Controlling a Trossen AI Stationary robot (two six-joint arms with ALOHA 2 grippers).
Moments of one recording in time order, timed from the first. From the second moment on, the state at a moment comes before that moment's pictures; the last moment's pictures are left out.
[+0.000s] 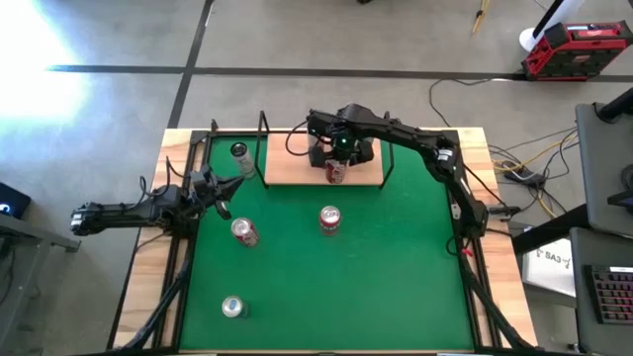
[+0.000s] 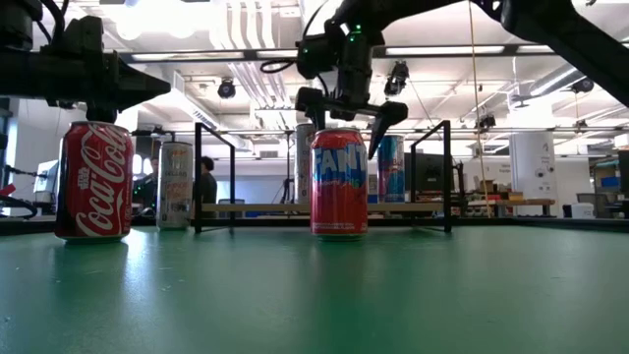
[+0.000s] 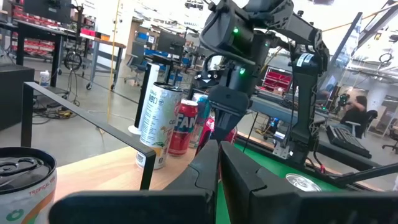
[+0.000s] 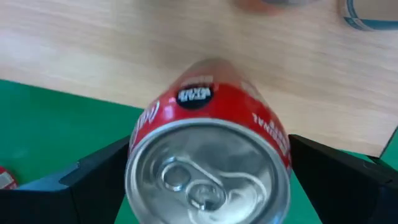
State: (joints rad) left arm 0.05 0.07 0.04 0.17 -0.46 -0.22; right arm -0.40 2.20 2.19 -1.39 -0.08 1.00
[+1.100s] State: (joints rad) left arm 0.05 0.07 0.04 0.17 -0.46 -0.22; right arm -0.31 2.21 2.25 -1.25 0.10 1.00
